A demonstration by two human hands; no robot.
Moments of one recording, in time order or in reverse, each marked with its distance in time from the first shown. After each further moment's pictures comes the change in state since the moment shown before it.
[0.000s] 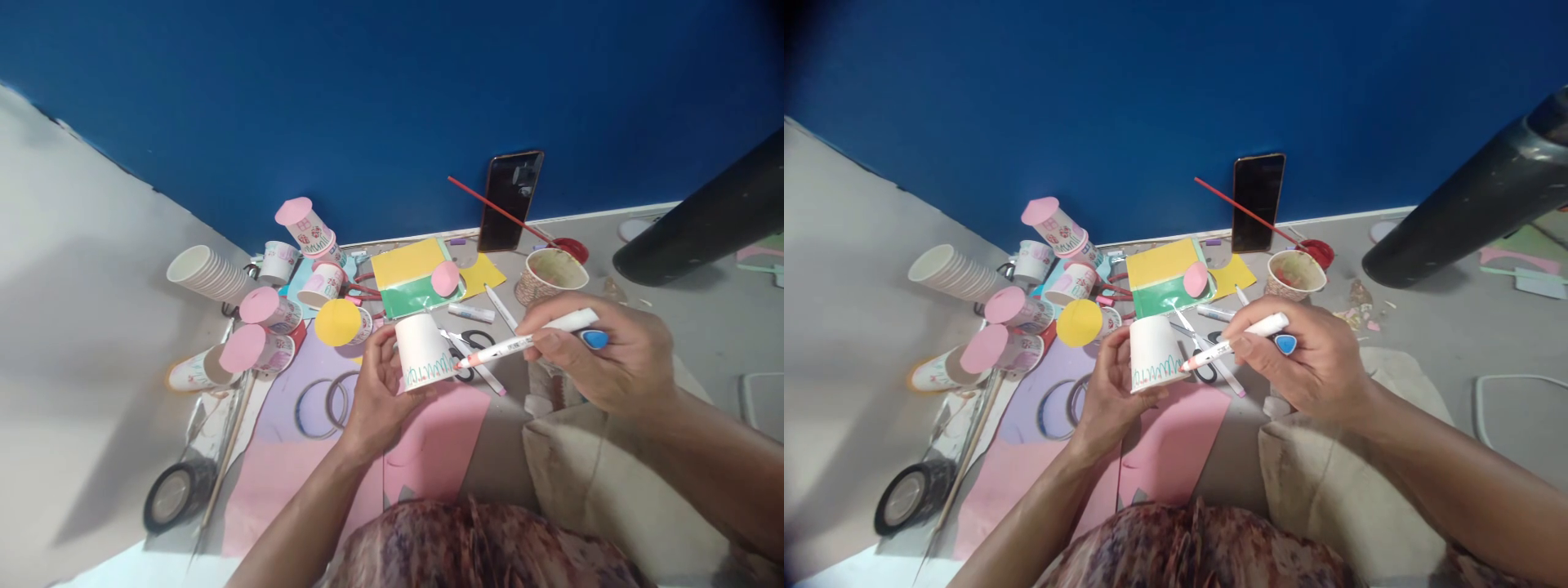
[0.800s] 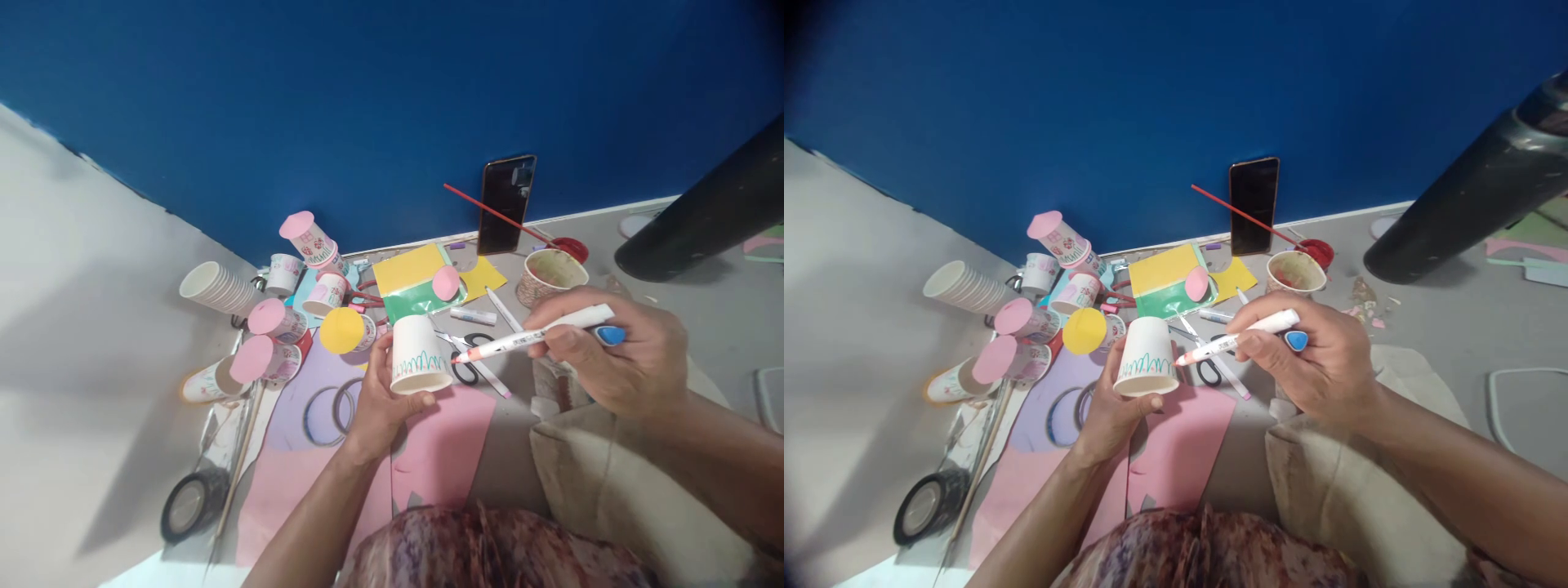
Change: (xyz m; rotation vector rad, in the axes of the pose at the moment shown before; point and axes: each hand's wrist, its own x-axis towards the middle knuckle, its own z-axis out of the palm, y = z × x) left_hand -0.001 0.001 -0.009 -0.117 0.015 -0.163; right_hand 0.000 -0.003 0.003 0.086 0.088 0.023
